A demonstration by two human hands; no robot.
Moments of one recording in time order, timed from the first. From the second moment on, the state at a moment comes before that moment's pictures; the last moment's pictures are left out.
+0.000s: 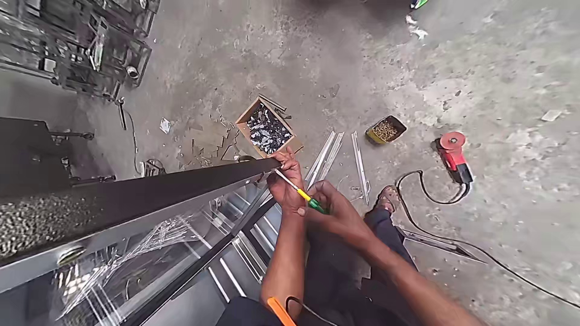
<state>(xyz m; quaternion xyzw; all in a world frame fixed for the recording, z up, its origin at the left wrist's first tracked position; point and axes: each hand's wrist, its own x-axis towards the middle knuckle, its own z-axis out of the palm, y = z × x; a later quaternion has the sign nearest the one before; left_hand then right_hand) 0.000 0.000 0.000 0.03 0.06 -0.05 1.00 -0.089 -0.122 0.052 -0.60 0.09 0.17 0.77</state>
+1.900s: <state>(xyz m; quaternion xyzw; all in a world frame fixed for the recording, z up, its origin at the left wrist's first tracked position) 0.002 0.002 -0.004 0.00 0.09 -0.03 1.00 -0.072 -0.114 0.068 -0.41 0.18 0.22 0.87</state>
